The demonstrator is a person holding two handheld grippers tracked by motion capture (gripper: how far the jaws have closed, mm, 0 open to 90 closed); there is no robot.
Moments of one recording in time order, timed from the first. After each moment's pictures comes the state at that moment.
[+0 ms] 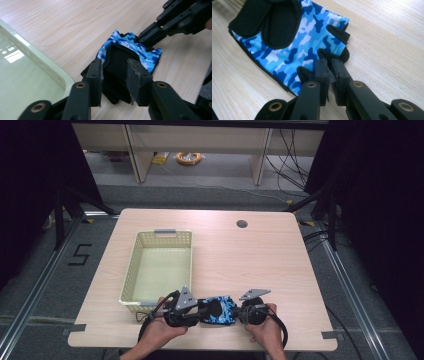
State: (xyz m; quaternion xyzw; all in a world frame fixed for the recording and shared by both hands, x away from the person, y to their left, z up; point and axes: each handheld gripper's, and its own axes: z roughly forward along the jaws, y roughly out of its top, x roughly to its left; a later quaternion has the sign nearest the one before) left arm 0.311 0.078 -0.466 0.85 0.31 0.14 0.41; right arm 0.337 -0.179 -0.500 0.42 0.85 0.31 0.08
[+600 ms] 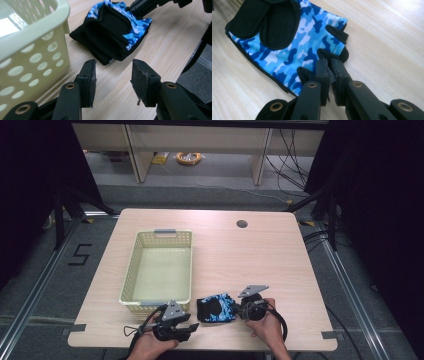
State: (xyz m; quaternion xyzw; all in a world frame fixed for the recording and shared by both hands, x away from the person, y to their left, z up) left arm 0.295 0.100 -0.497 0.83 0.36 0.08 0.41; right arm 0.353 -0.179 -0.502 0.37 0.86 0.32 0.09
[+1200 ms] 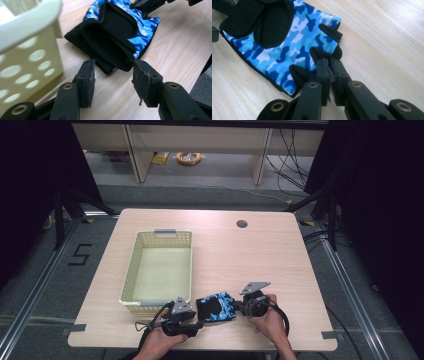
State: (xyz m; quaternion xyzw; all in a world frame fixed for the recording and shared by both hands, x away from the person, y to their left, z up) left arm 0.309 0.081 -0.507 0.83 0.39 0.06 0.40; right arm 0.363 -0.188 -0.502 0.35 0.88 0.32 0.09
